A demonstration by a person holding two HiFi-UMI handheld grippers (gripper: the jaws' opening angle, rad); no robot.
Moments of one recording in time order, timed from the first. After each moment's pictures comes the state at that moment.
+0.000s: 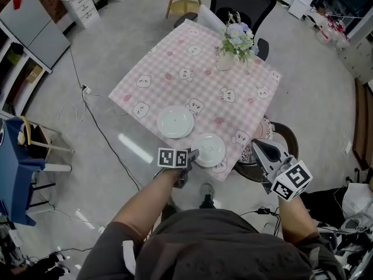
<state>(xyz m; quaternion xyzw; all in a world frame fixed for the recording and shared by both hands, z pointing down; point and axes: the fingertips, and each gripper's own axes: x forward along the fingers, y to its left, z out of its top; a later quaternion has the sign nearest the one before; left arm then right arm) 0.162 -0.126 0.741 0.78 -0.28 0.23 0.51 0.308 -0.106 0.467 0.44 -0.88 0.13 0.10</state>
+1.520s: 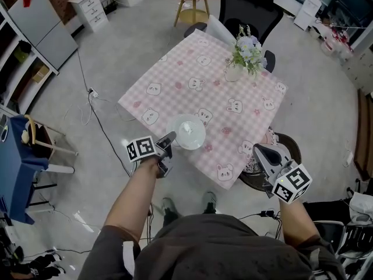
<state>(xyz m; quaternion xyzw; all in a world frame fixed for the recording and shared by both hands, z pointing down) 0.047 -0.236 0.654 0.74 -0.34 -0.04 0.58 0.292 -0.125 0.467 0.43 -0.88 0.14 0.11</state>
